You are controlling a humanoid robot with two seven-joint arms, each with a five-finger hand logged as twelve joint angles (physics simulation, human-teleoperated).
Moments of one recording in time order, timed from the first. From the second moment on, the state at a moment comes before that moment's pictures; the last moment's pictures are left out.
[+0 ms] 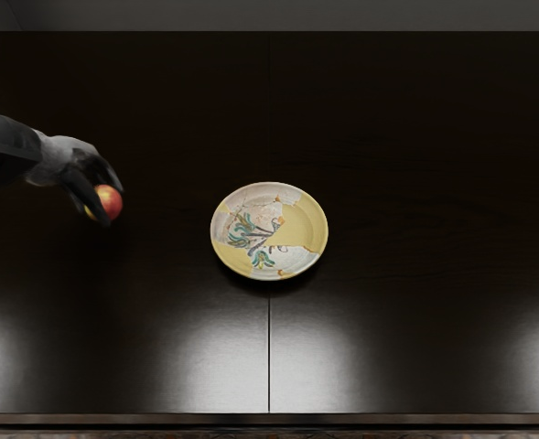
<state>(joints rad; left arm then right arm) -2.06 0.37 1.24 -1.45 -0.35 -0.06 0.09 -0.07 0.00 0.10 0.20 -0.07 0.06 -0.08</state>
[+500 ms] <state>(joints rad) -1.88 0.37 0.66 -1.38 -0.32 -0.28 0.08 -0.07 0.00 0.10 0.20 -0.07 0.06 -0.08</state>
